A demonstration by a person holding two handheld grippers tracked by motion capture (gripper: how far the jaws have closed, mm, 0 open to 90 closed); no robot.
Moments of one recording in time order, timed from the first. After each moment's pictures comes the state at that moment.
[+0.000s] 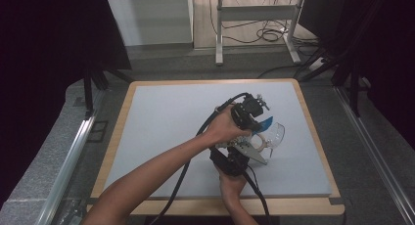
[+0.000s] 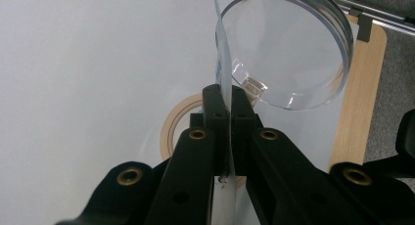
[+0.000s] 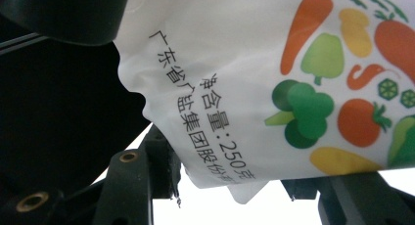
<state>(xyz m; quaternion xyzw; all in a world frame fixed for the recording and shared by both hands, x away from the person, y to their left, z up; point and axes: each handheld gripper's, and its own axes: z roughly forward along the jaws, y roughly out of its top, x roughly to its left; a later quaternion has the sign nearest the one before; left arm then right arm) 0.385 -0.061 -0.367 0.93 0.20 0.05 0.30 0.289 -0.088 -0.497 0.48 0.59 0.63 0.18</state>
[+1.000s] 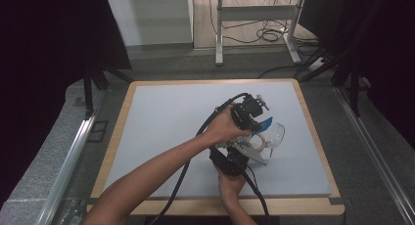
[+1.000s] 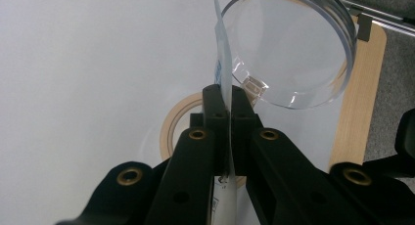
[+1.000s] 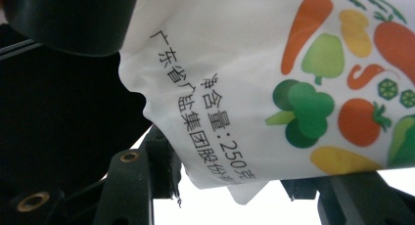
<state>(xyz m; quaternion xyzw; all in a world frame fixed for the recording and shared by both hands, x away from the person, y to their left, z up) 0.386 -0.060 -0.369 0.93 0.20 0.05 0.30 0.289 -0.086 -0.497 0.49 0.58 0.63 0.18</state>
